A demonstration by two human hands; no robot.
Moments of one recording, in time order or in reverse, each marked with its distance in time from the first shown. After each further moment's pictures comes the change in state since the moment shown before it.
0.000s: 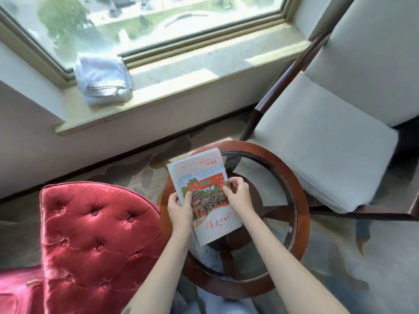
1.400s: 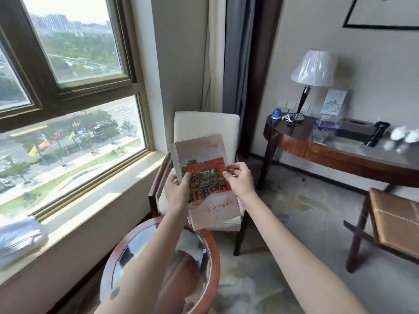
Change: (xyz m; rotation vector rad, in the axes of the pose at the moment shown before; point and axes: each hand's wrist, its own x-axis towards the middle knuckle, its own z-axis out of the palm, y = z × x) left_hand -0.356 0.171 0.020 -0.063 -0.764 0.571; right_hand -0.350 -0.066 -0.266 0.385 0.849 -0.429
